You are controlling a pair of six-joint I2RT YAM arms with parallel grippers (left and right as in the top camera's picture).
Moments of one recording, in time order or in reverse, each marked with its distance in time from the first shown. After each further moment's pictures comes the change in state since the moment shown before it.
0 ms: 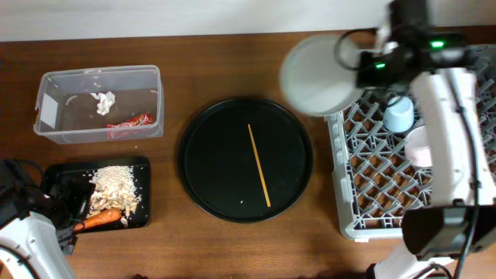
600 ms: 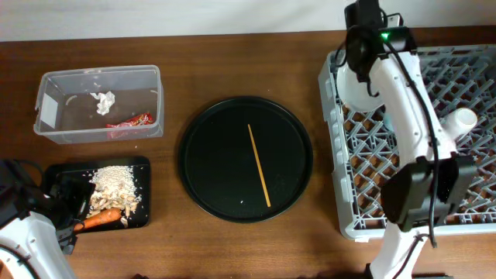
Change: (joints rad) left arm 0.000 0.000 0.000 0.000 0.000 0.000; right arm 0.112 0.212 0.020 0.113 0.851 -0.087
